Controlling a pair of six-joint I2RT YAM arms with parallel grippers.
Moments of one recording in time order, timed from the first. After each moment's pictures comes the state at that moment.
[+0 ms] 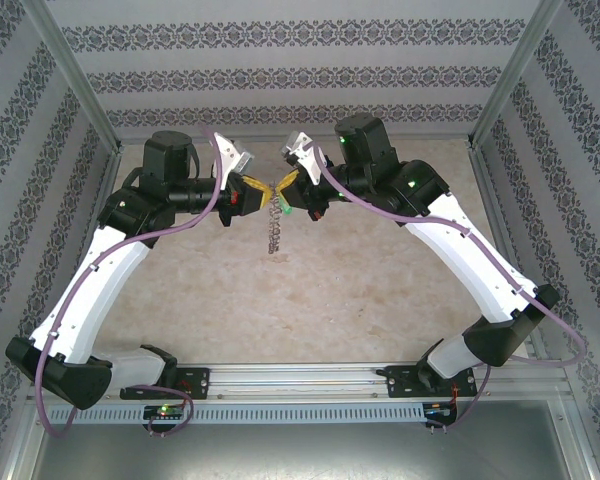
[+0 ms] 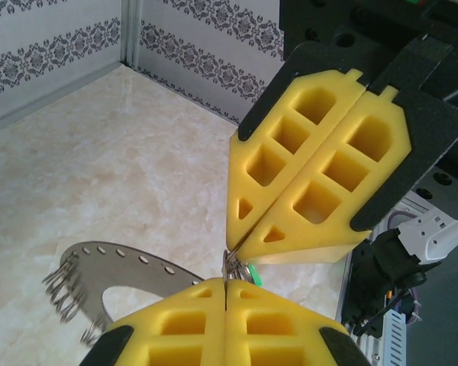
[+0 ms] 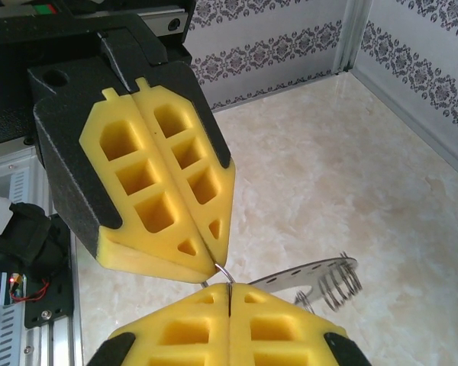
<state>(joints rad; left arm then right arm) -0.38 1.26 1.50 -0.73 0.74 0.07 0.69 1.51 1.80 -0.84 -0.50 -0.19</state>
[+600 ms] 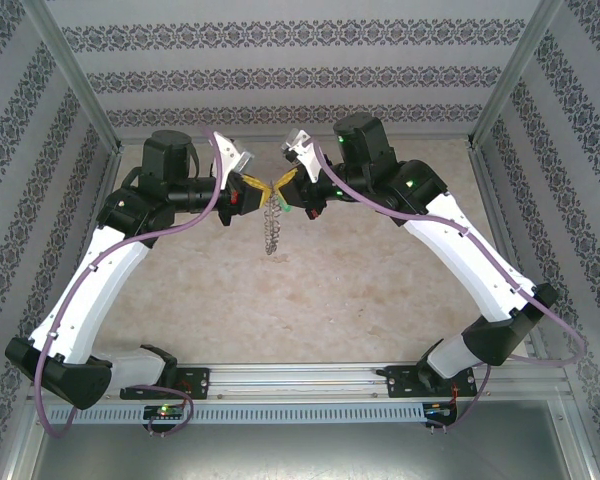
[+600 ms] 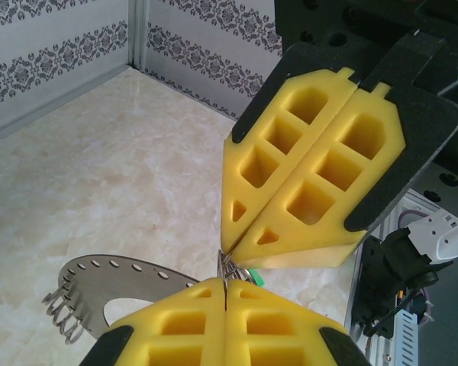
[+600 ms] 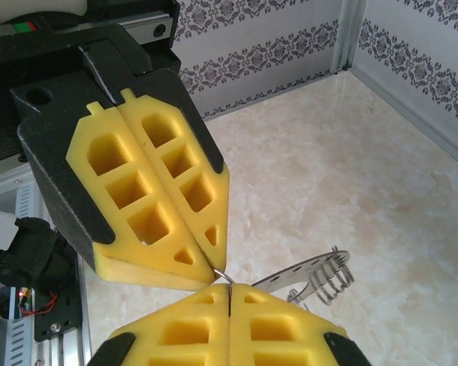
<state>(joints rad) -0.39 1.26 1.51 -0.73 0.71 0.09 0.69 1.52 1.80 -0.81 -0.50 -0.13</state>
